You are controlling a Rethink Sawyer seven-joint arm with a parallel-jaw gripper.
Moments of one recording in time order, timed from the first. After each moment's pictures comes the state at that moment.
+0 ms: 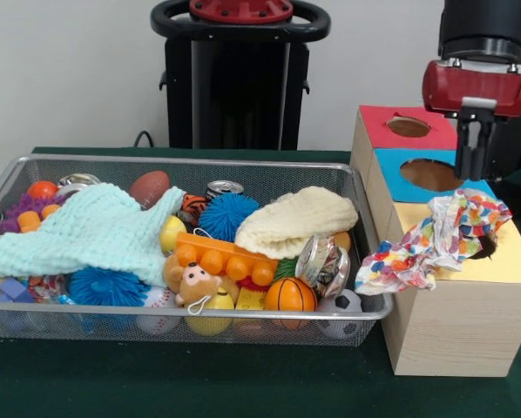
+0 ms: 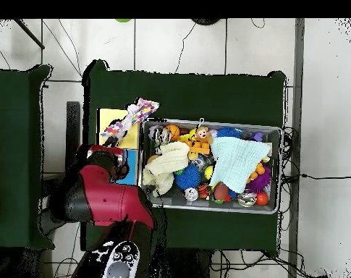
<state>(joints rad) 0.30 -0.67 -0.26 1.78 0.25 -0.03 1.80</state>
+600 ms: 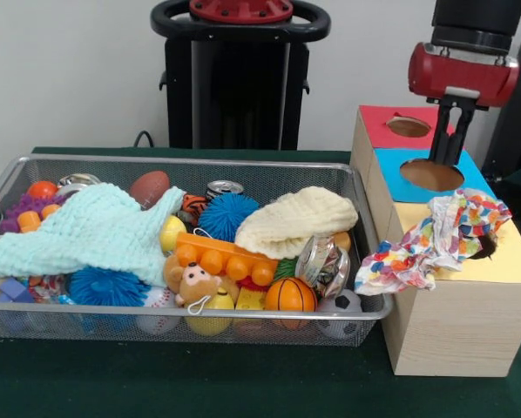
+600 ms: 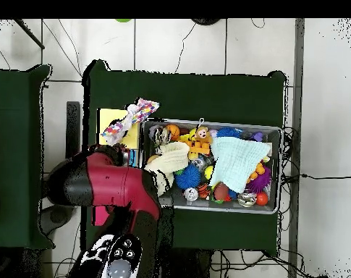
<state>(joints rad) 0.28 -0.67 -0.31 1.63 0.20 0.35 1.80</state>
